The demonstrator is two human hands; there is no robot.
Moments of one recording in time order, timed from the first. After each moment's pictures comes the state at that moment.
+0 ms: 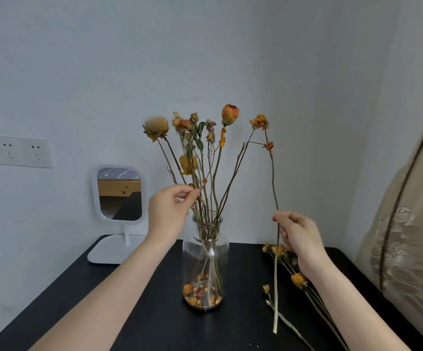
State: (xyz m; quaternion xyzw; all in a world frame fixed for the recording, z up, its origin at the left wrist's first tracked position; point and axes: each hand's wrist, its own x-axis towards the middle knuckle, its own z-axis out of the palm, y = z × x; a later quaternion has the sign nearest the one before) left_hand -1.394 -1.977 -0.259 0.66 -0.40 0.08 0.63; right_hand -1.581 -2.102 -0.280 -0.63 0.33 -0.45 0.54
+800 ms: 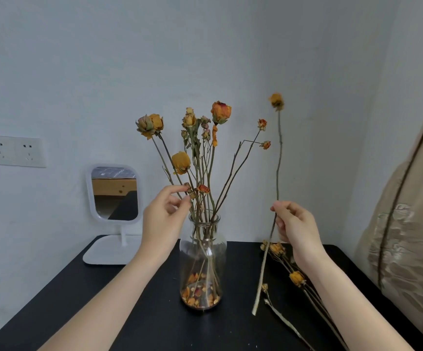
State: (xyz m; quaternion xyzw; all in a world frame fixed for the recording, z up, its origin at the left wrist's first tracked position) left_hand -1.394 -1.972 -0.277 0.62 -0.41 0.07 0.67; right_hand -1.576 -2.103 -0.273 -0.63 0.29 -0.48 0.54
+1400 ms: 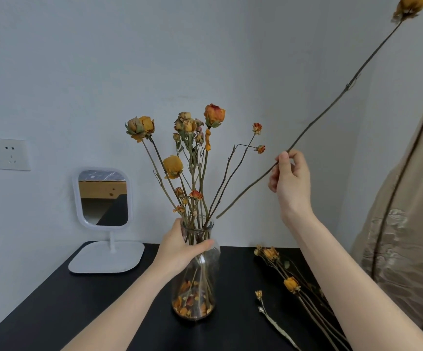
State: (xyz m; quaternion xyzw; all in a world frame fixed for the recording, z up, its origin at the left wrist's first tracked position) left_hand -1.381 -2.012 -0.329 0.69 -0.46 -0.12 0.54; right_hand -1.548 -2.113 -0.206 -0.60 0.19 -0.63 0.46
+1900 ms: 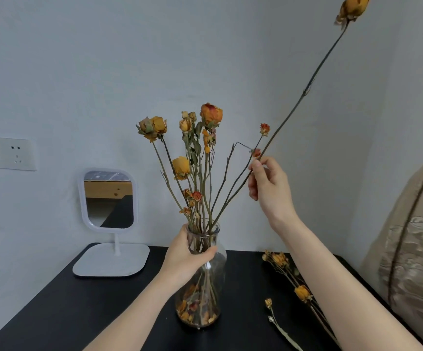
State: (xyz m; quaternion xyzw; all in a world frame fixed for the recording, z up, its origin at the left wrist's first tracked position) left_hand -1.376 -2.012 -0.340 0.66 -0.45 -0.16 0.58; right_hand -1.508 -2.110 -0.216 -0.71 0.16 -0.54 0.42
